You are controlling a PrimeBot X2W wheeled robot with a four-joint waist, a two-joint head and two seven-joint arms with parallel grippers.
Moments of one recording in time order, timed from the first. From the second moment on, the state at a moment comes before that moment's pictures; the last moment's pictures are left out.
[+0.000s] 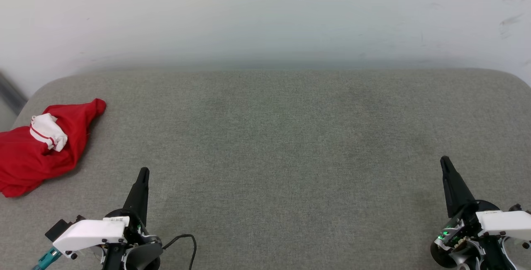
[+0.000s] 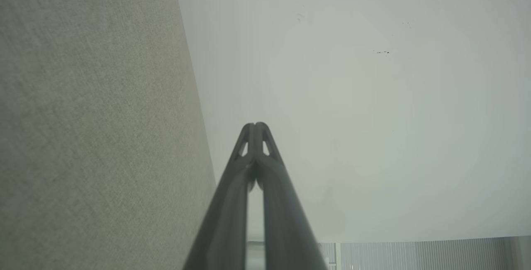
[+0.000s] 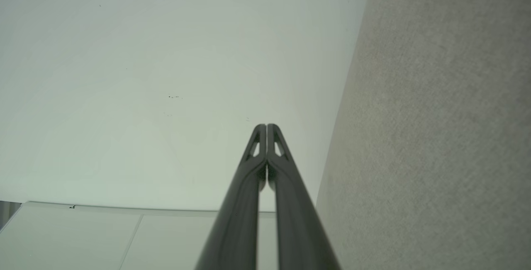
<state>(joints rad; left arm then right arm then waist) -0.11 0.05 0.11 0.25 -1.61 -0.13 0.11 -0.10 -0.05 -0.11 0.25 1.62 0.13 0.12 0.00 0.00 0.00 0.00</state>
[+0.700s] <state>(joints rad) -0.11 0.05 0.11 0.25 -1.61 -0.13 0.11 -0.10 -0.05 -0.11 0.25 1.62 0.13 0.12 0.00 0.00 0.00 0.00</state>
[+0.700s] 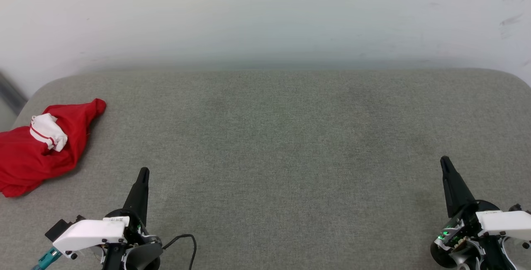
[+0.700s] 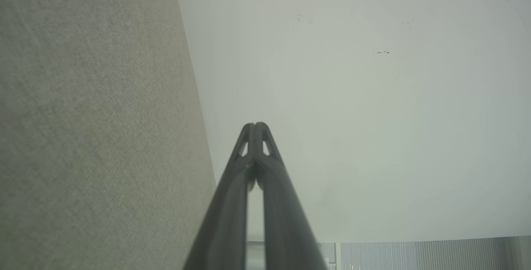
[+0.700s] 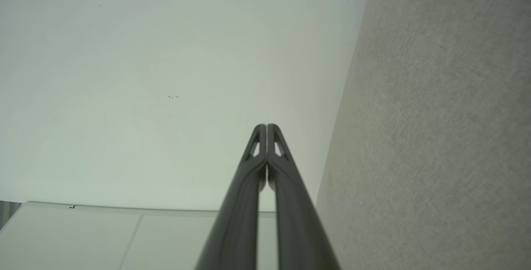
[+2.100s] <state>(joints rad) -0.05 0.05 0.03 0.13 -0.96 0.04 -0.04 -0.02 -0.05 -0.09 0.13 0.92 0.13 -0.04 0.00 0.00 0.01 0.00</state>
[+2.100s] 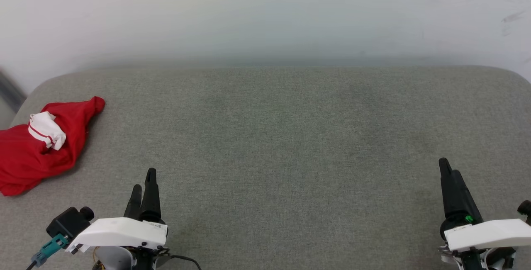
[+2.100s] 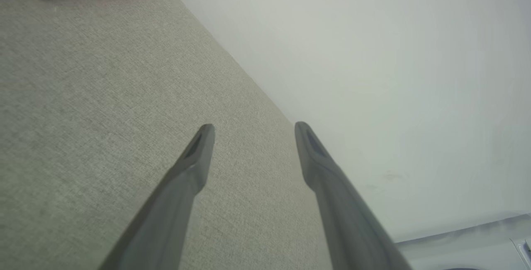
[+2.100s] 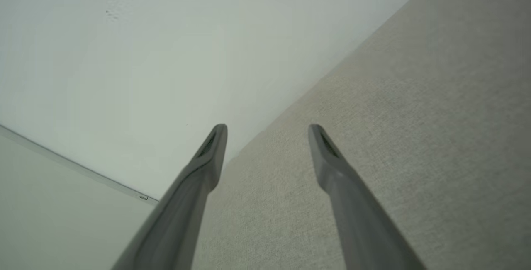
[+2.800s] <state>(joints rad) -0.02 0.06 -0.01 0.09 -0.68 0.07 -0.11 0.00 -0.05 -0.08 0.09 0.62 0.13 -0.11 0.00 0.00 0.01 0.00</state>
